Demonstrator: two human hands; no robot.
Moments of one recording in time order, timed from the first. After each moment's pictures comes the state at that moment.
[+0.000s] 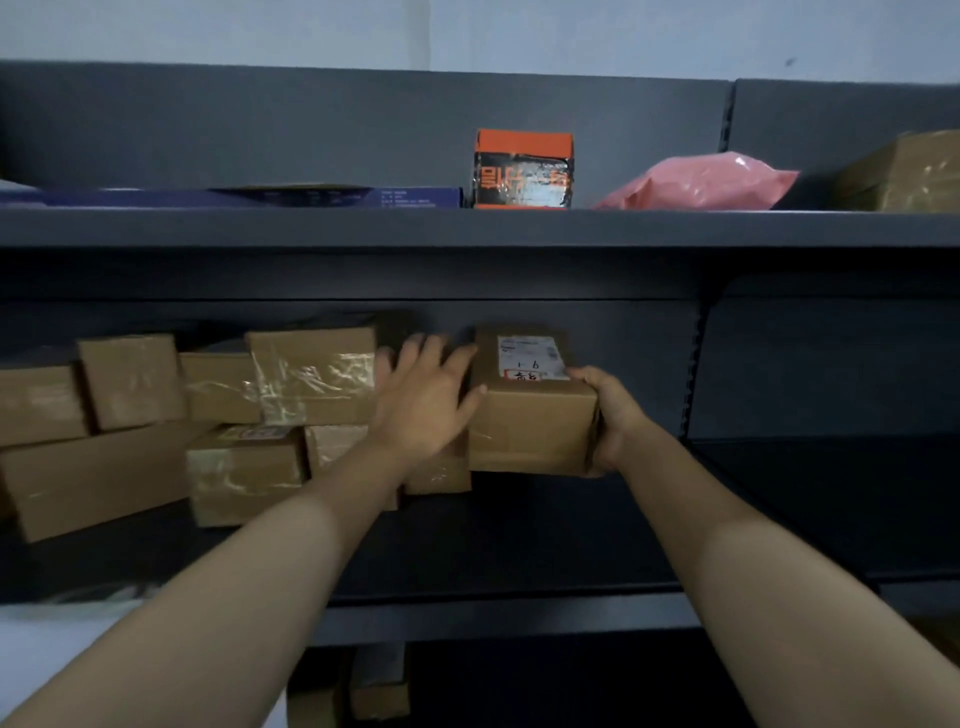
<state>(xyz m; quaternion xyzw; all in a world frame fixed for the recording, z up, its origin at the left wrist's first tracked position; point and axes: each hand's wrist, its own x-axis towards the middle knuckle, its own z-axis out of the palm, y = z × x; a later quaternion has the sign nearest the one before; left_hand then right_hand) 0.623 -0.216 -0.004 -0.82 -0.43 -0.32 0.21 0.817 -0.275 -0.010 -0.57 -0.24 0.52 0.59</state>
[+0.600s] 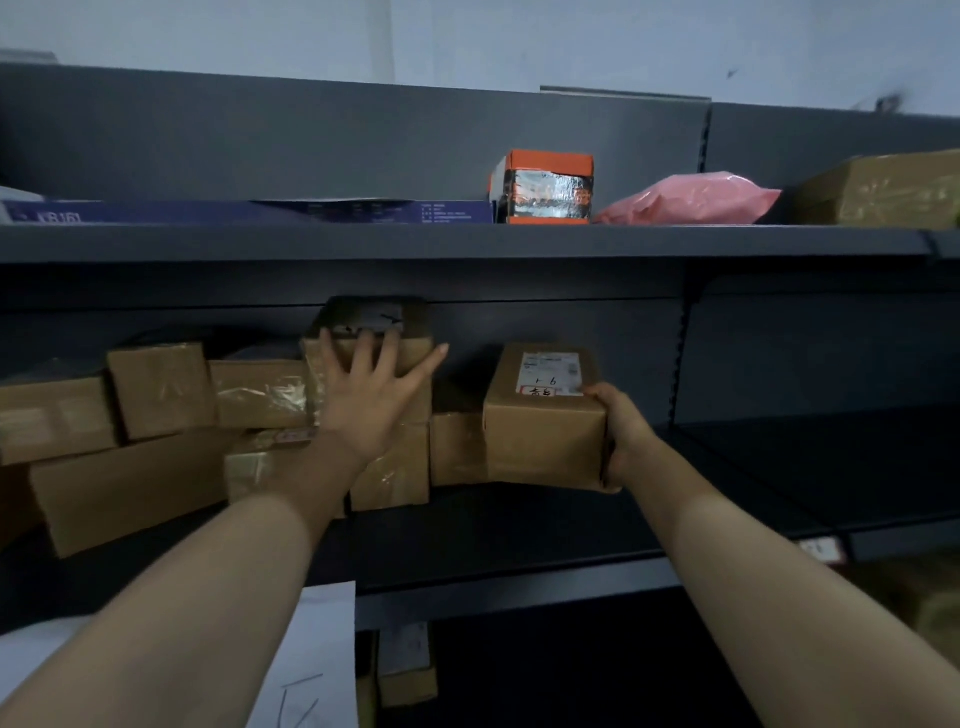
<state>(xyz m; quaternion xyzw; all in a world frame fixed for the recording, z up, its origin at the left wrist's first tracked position) 0.532 -0.185 -0.008 -0.81 -0.42 -0.21 0.36 0.761 -0.309 -0.016 -0.60 -0.18 0.45 0.64</state>
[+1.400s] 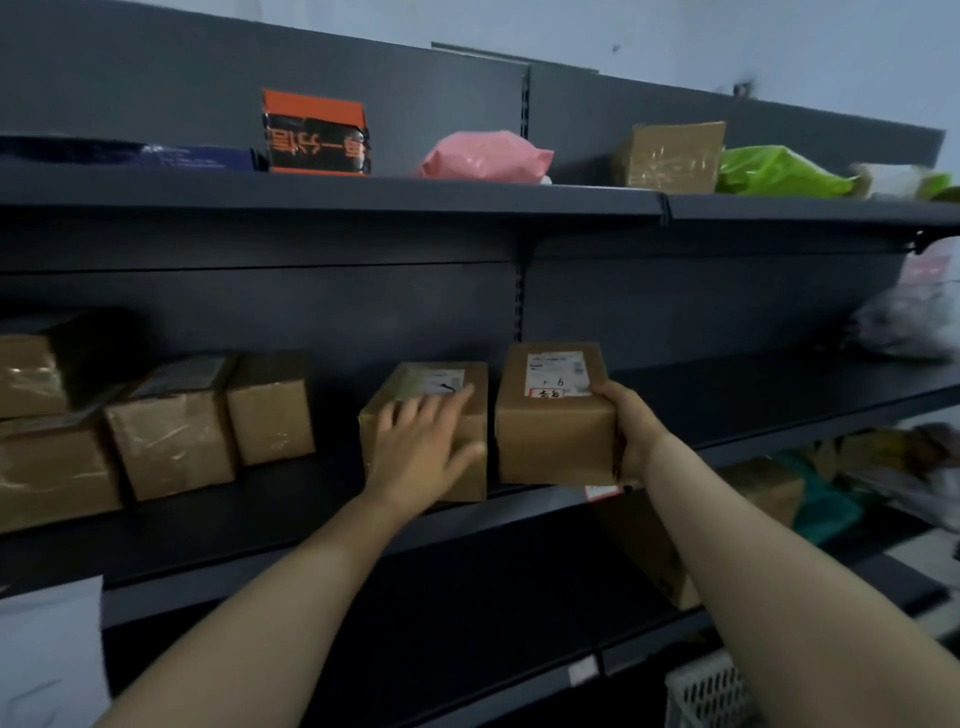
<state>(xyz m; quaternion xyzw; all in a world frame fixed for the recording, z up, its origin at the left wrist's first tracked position) 0.739 -0.320 -0.087 -0.90 -0.28 -0.31 0.10 0.949 -0.441 -0.059 -0.63 -0.16 0.38 0.66</state>
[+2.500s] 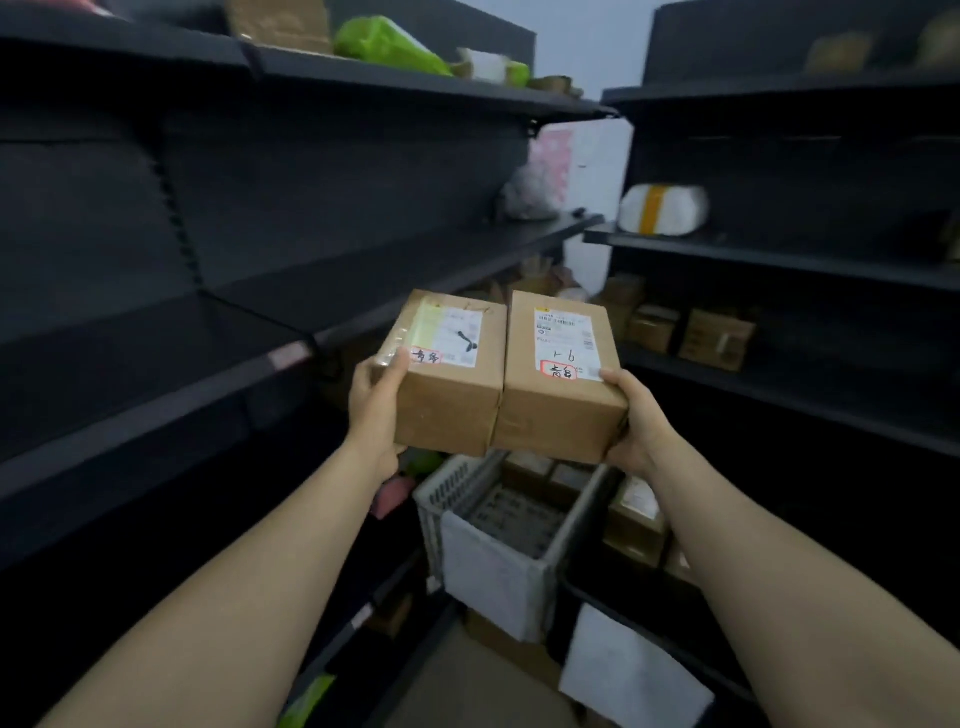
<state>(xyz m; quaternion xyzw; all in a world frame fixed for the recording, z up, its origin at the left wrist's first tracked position) 0.844 -0.582 -0.145 -0.57 -0.22 -0.22 -0.76 0.937 -0.814 -0.160 -0.57 0.12 0.19 0.79</state>
